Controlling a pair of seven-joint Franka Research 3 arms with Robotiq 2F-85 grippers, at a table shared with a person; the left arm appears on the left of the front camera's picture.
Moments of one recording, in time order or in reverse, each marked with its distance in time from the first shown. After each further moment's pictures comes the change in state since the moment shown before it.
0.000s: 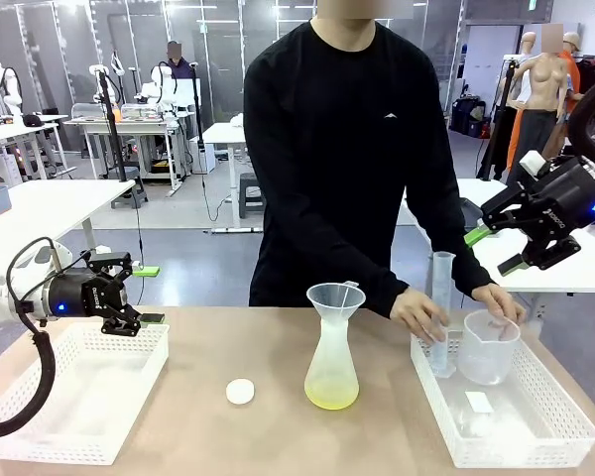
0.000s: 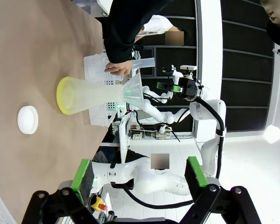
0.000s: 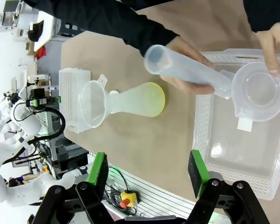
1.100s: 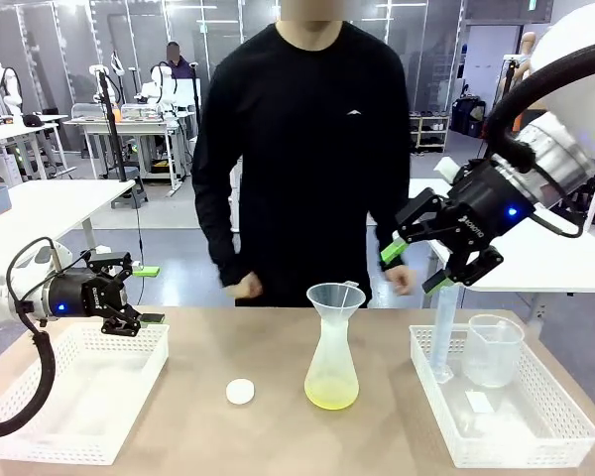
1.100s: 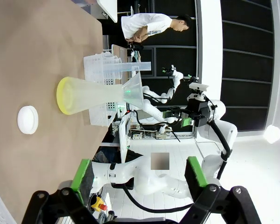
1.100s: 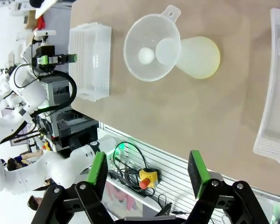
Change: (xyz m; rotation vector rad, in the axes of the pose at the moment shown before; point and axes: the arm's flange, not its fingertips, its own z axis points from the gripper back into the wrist) left arm 0.000 0.000 0.000 0.000 0.000 0.000; right arm -0.073 0.114 -0.066 -0.003 0.137 0.016
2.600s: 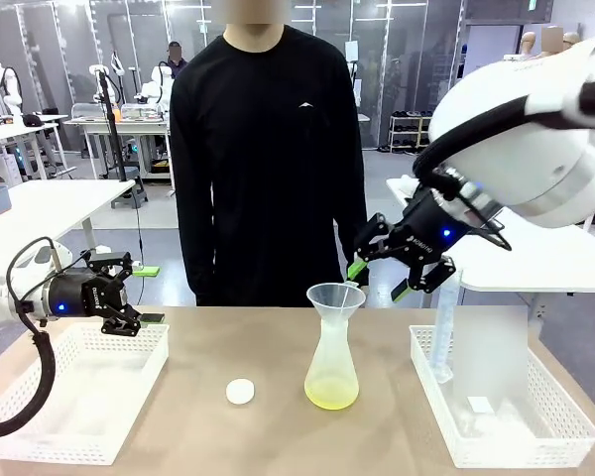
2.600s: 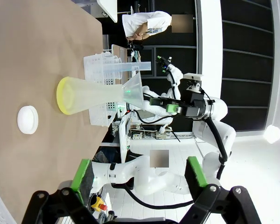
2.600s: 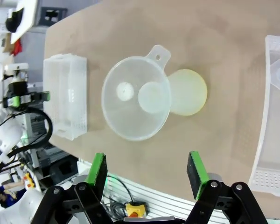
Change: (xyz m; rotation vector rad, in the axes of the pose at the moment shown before) left arm 0.000 0.000 0.000 0.000 0.000 0.000; right arm 0.033 0.013 -0.070 -0.151 -0.108 -0.020
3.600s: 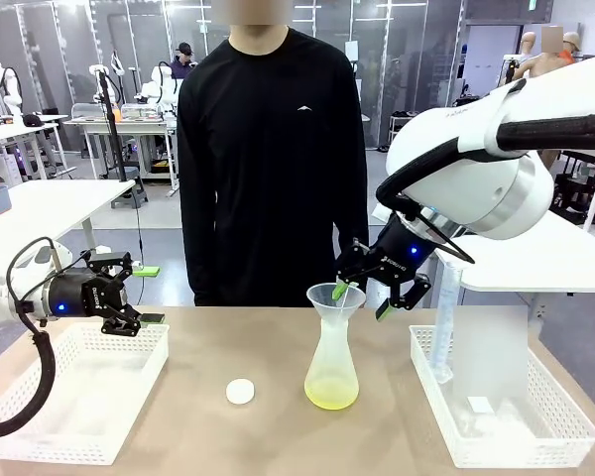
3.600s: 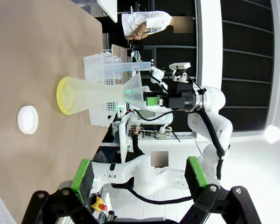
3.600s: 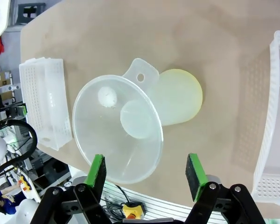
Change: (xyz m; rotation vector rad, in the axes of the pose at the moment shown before) left arm 0.000 0.000 0.000 0.000 0.000 0.000; right arm 0.026 0.001 -0.055 -0.073 0.094 -0.054
